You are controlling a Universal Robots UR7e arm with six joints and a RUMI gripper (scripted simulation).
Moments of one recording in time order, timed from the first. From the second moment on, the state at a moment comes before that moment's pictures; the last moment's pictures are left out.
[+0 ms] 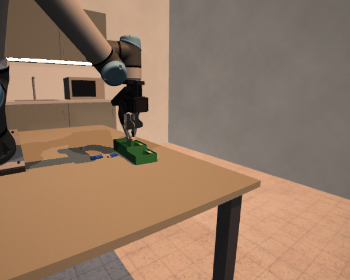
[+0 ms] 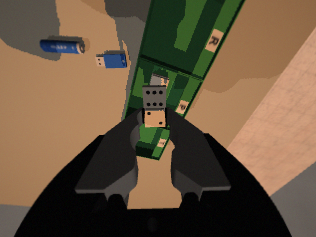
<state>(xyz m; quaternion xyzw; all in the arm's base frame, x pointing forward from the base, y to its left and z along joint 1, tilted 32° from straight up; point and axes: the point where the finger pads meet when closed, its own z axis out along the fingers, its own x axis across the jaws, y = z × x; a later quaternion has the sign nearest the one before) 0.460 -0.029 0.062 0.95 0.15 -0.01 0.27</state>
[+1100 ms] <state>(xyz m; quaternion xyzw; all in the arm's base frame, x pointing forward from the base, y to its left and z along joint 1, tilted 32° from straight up) 0.461 -0.036 0.053 0.96 -0.01 0.03 0.27</state>
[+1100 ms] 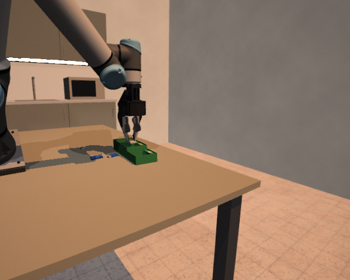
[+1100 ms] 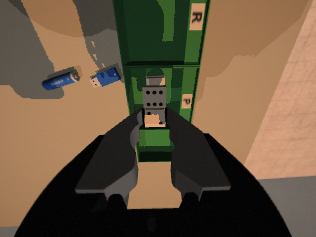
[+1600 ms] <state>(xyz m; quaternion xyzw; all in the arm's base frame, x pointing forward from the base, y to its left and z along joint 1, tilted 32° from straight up) 0.462 -0.049 0.032 0.96 -0.01 0.03 0.27</state>
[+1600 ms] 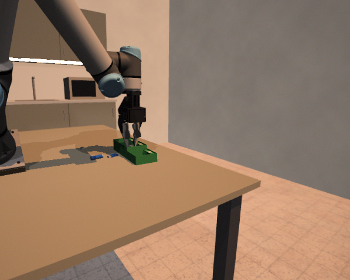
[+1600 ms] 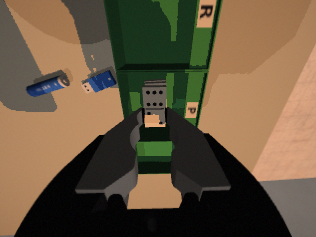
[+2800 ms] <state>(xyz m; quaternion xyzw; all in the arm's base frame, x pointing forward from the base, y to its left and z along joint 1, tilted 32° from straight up) 0.462 -0.046 0.036 0.96 -0.01 0.03 0.27</state>
